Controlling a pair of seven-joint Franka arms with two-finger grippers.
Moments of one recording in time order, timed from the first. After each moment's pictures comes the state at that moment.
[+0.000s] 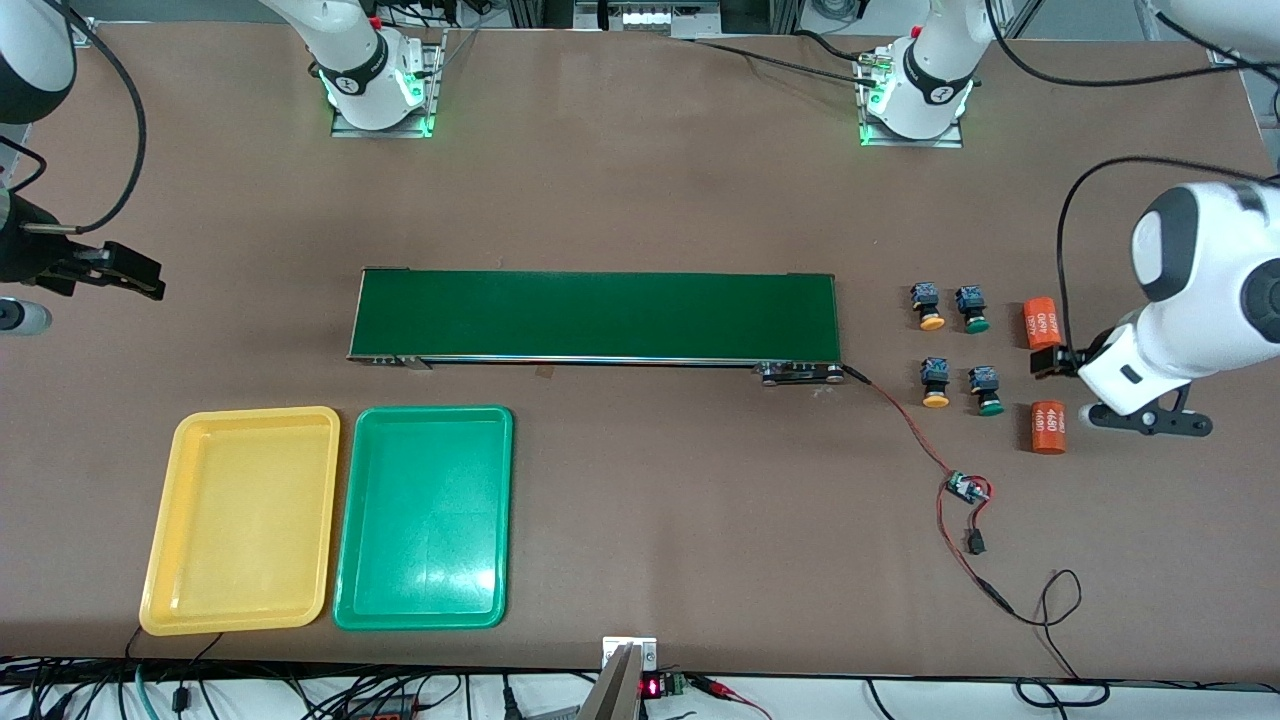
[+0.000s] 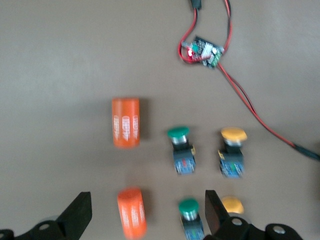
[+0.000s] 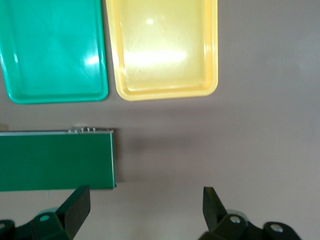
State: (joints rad) left arm 0.12 0.34 -0.04 -1.81 0.16 2.09 0.11; right arm 0.14 0.15 -0.19 -1.51 -0.05 1.58 -0.02
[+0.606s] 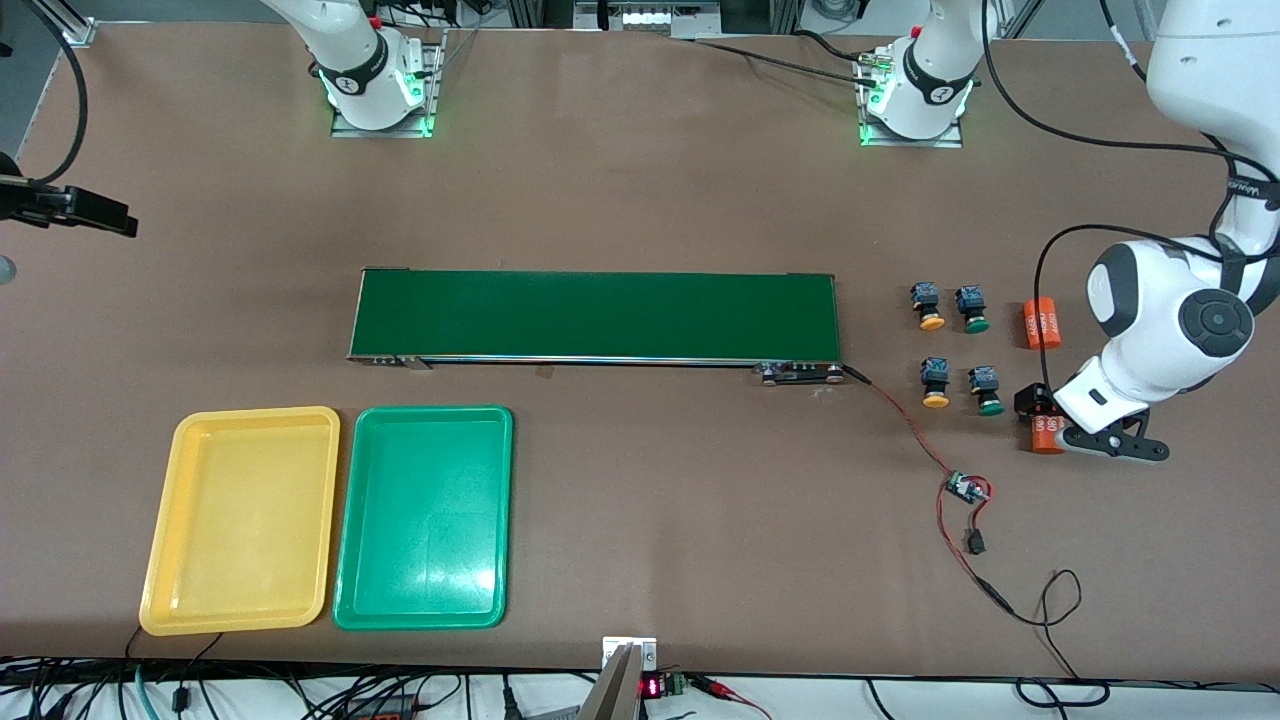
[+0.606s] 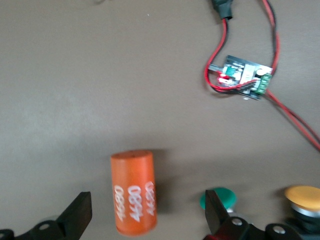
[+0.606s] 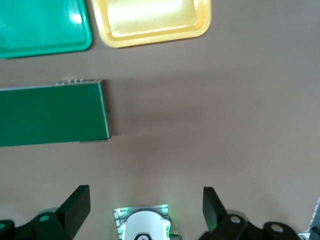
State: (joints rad) left arm 0.20 0.51 -0.04 -1.91 0.16 2.53 0.25; right arm 0.10 0.12 -0.20 -1.52 -0.03 1.37 -0.03
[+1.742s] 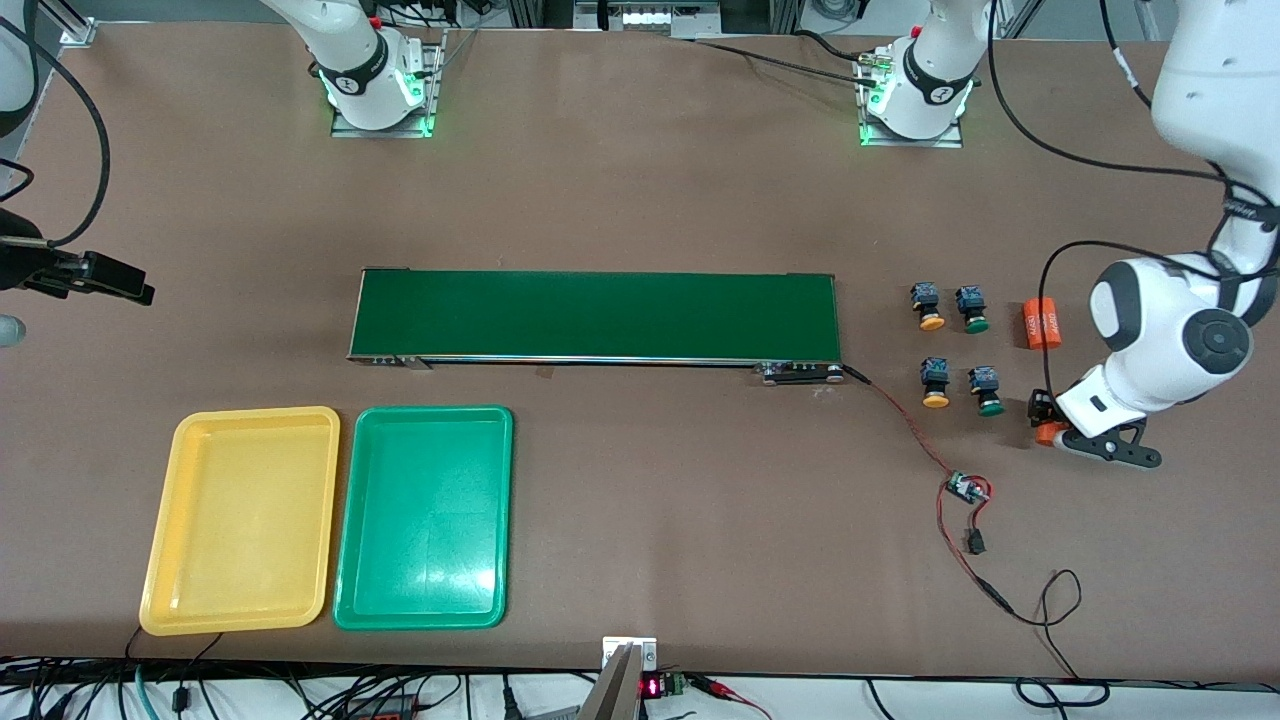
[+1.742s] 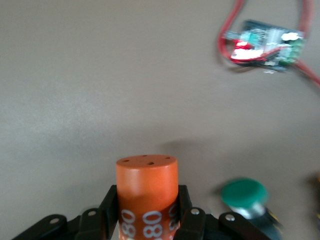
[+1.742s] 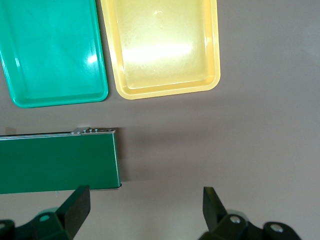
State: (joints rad) left arm 0.25 0.53 -0.08 -1.85 0.16 2.39 0.35; right arm 0.11 0.19 -0.21 -1.47 0.01 1.56 -0.03
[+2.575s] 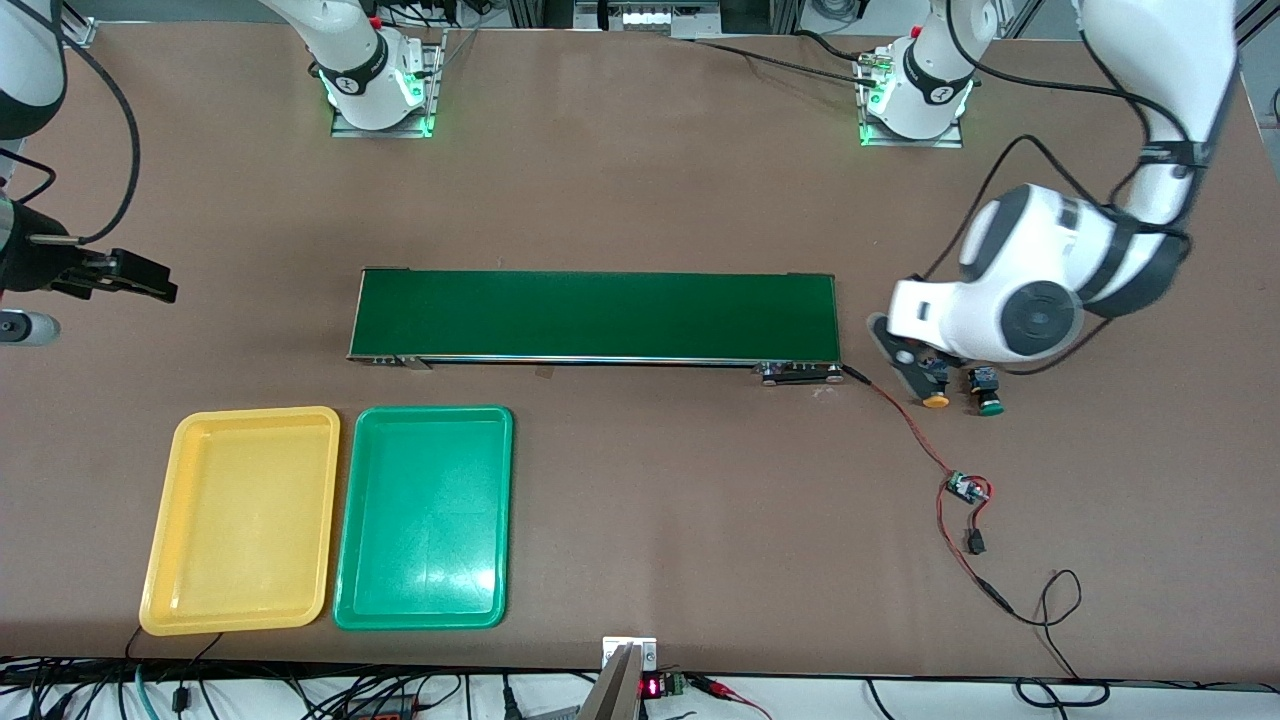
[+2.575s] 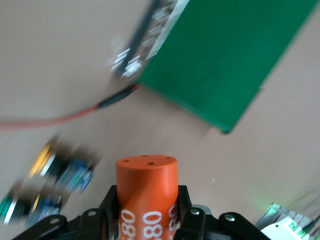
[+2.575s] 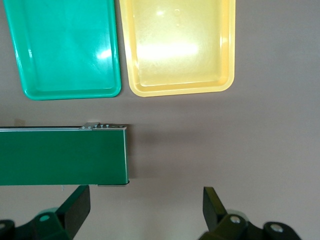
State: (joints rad) left arm 0.22 0.41 -0.56 -1.82 0.16 1.79 0.68; right arm 0.16 0.19 -0.20 -1.47 0.01 1.56 -0.03
